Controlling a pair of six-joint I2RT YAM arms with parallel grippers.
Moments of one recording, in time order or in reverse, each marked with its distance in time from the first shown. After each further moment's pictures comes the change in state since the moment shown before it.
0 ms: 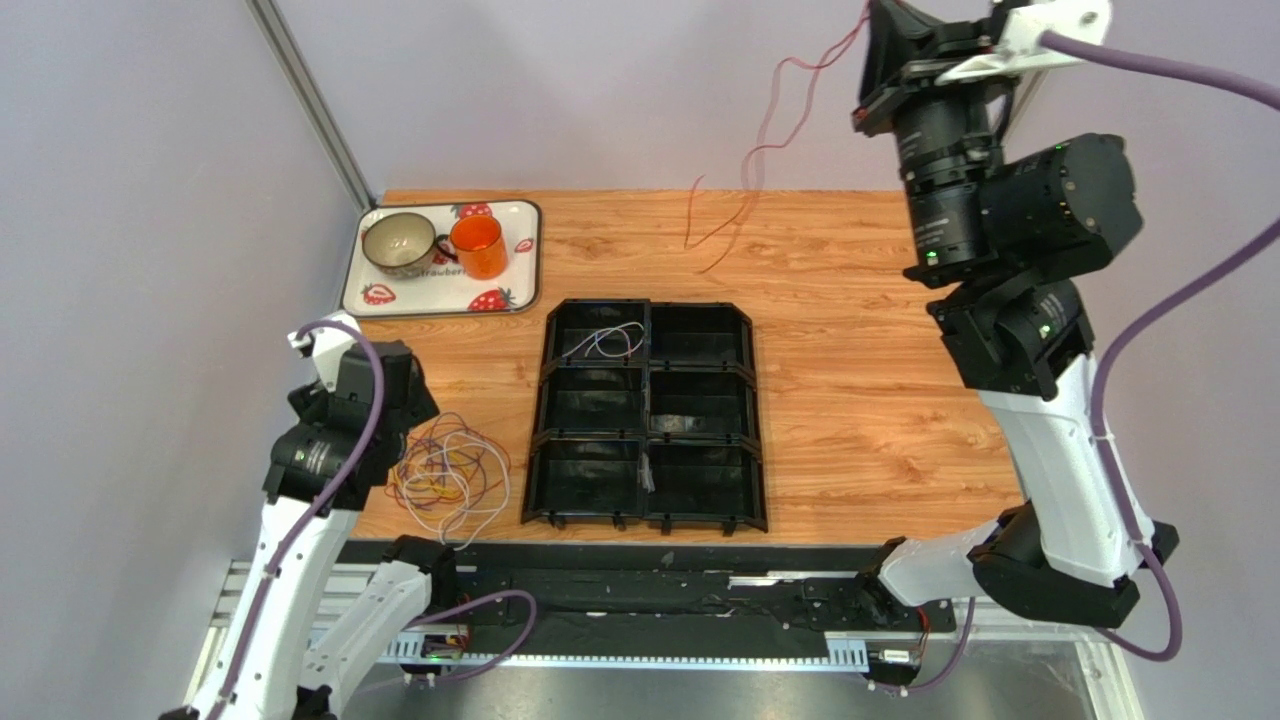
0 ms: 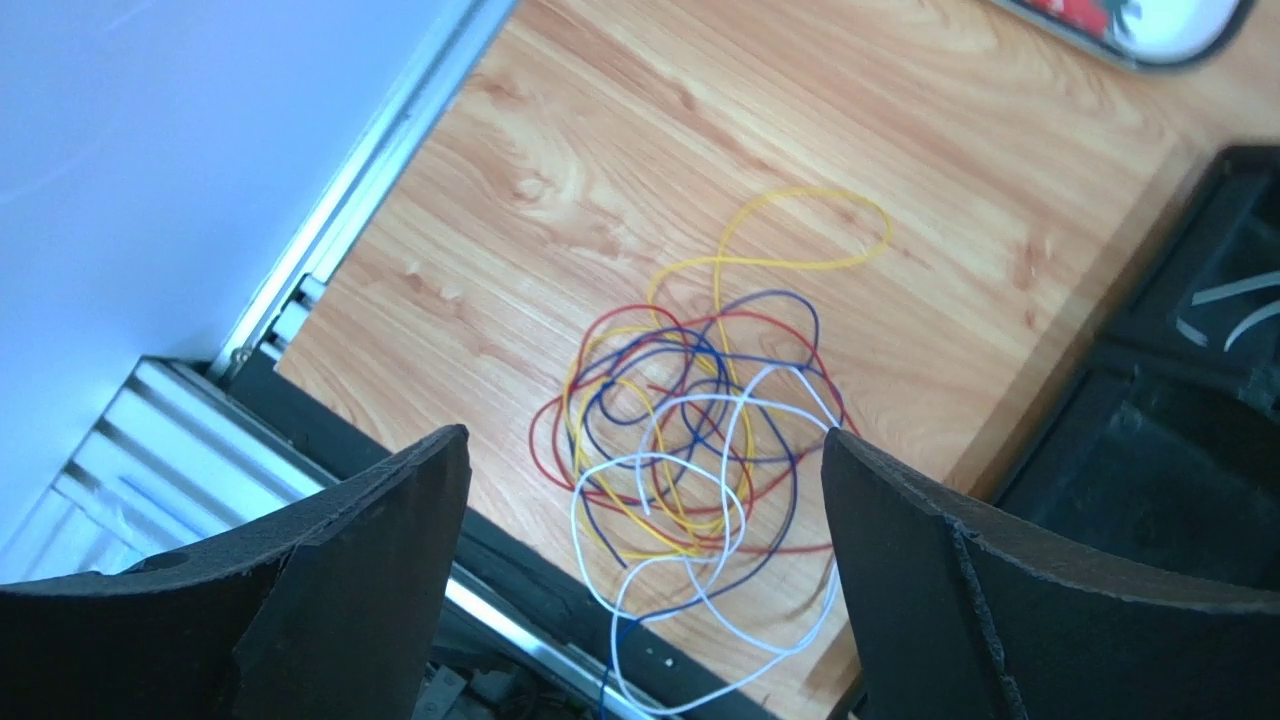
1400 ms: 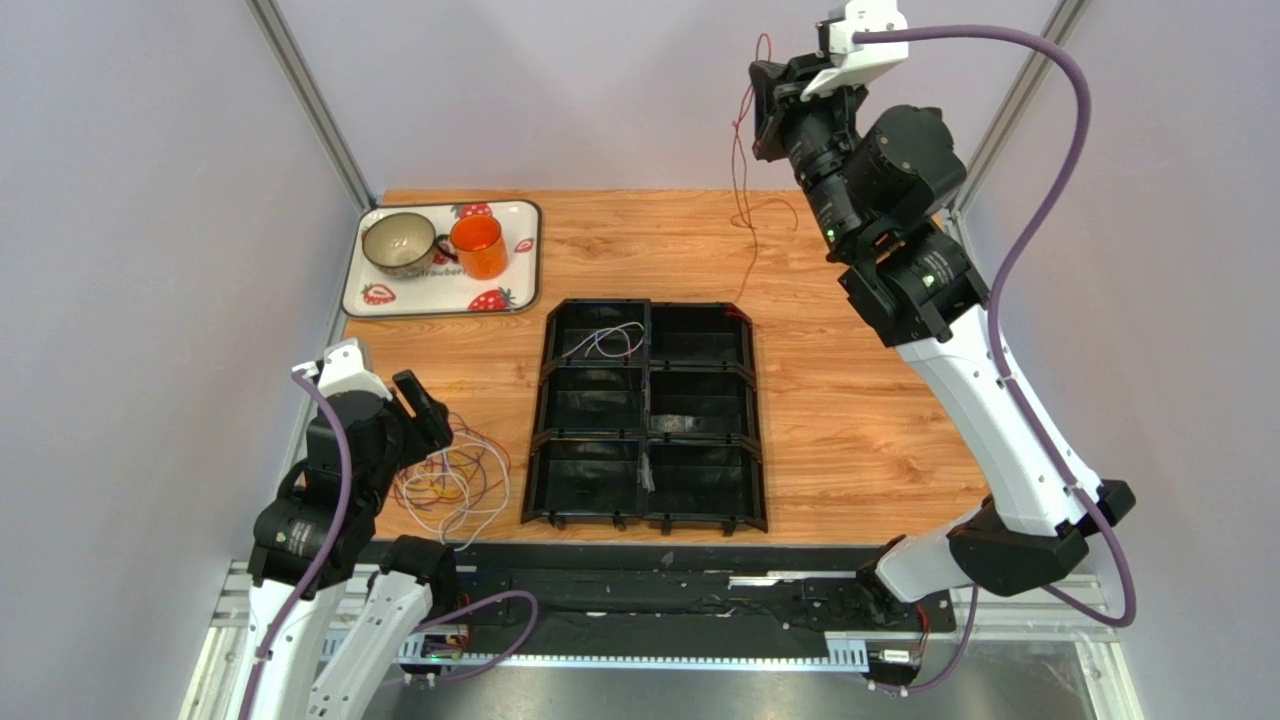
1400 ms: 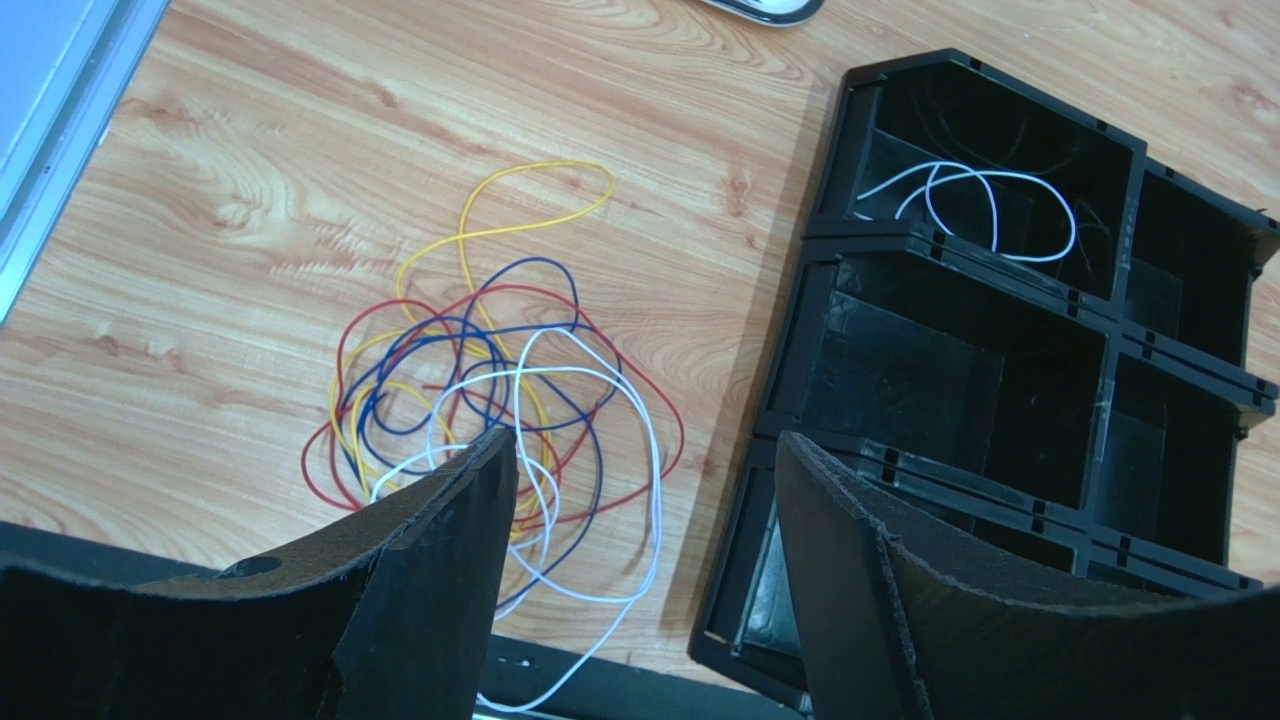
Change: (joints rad) left arm 0.036 -0.282 -0.134 0.151 0.352 0.067; right arm -0.109 0.070 -0.180 -0.037 -0.164 0.196
